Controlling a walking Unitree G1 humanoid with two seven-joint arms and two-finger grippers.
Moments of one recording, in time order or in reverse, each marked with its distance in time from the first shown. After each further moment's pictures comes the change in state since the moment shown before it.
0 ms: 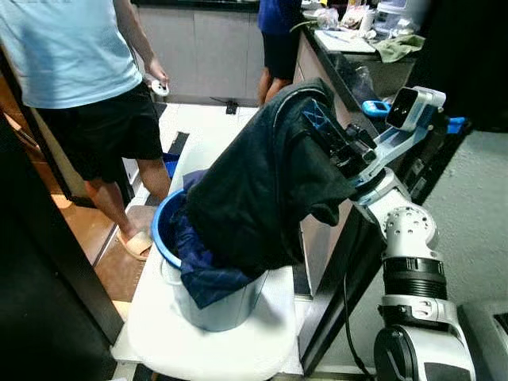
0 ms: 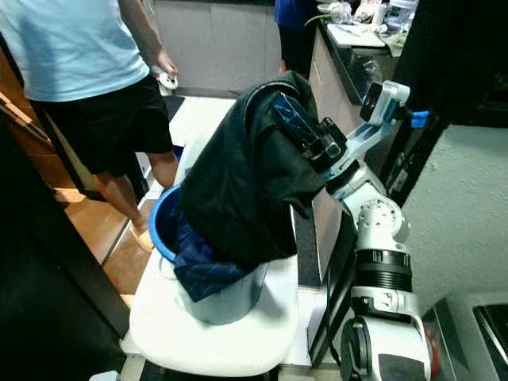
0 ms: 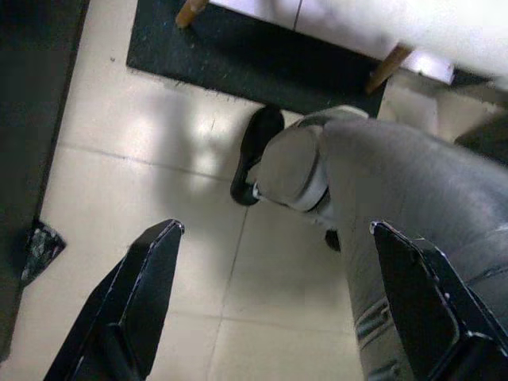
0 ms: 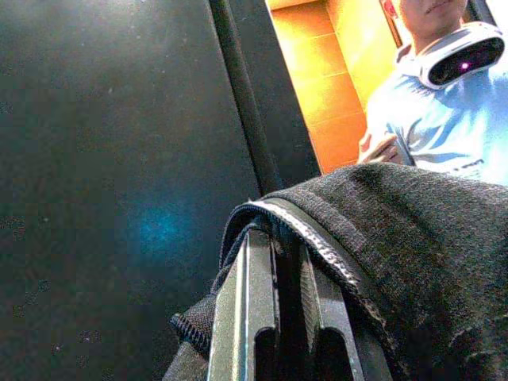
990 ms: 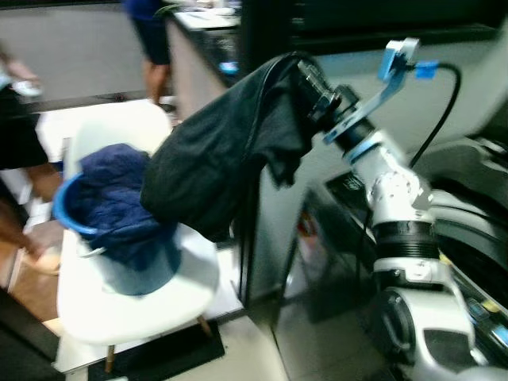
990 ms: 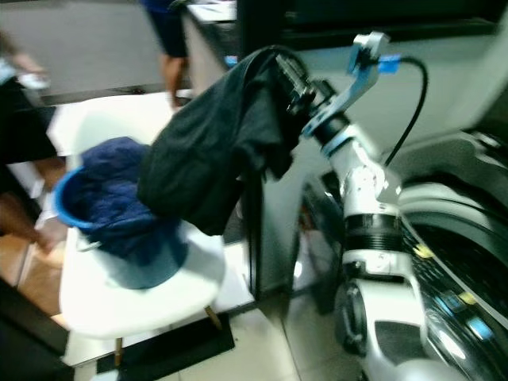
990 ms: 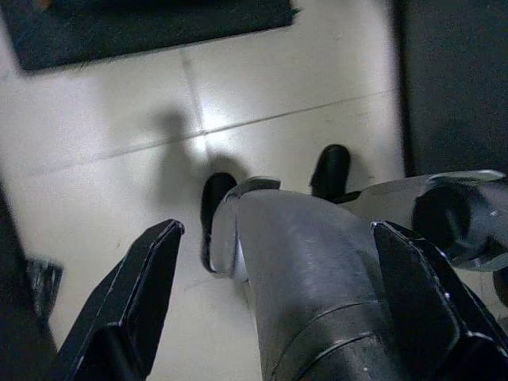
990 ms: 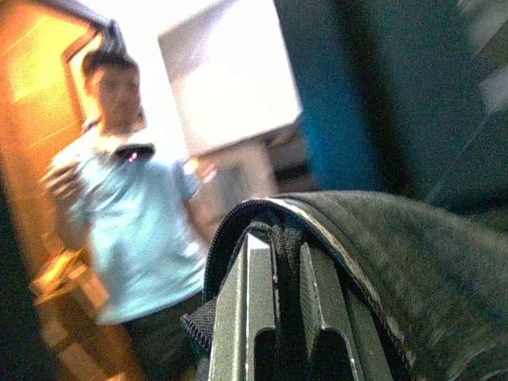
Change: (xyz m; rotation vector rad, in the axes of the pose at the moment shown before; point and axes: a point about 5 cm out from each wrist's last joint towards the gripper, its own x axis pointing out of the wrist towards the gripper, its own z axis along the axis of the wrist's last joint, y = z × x) left arm 0.002 -0.005 0.003 -0.005 -0.012 -0.016; right arm 0.054 -0.024 0.049 -0.431 -0.010 -0.444
